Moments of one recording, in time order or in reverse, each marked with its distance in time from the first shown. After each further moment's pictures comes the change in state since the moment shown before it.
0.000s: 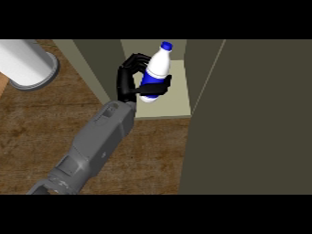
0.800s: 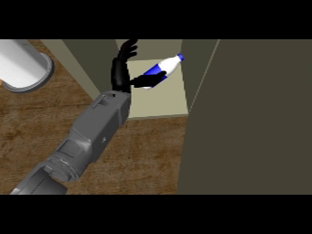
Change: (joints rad) left arm -0.163 0.011 0.069 0.285 -0.022 -0.004 -0.097; right arm 0.015 0.008 -0.028 0.003 -0.024 0.061 -0.031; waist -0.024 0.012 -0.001
